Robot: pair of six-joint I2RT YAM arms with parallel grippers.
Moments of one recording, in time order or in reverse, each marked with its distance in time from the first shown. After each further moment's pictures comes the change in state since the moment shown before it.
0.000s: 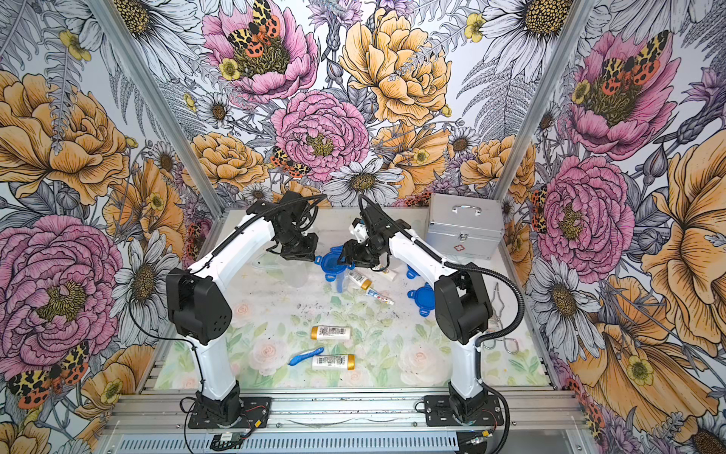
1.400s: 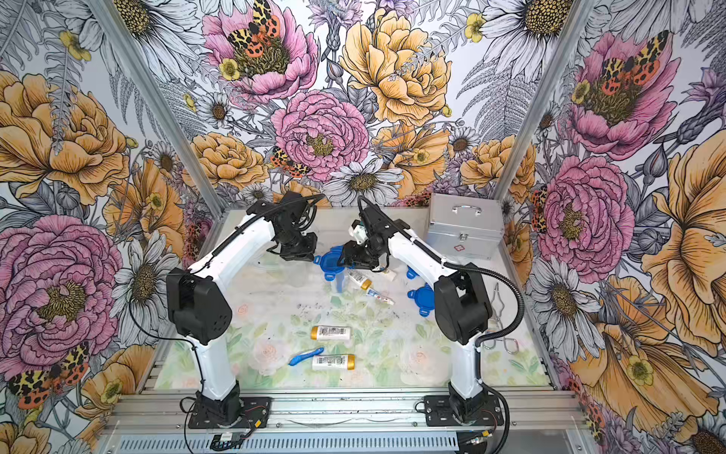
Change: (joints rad) left arm 0.000 0.000 -0.003 0.001 -0.028 -0.053; right arm 0.006 0.000 0.003 -0.031 -0.005 0.008
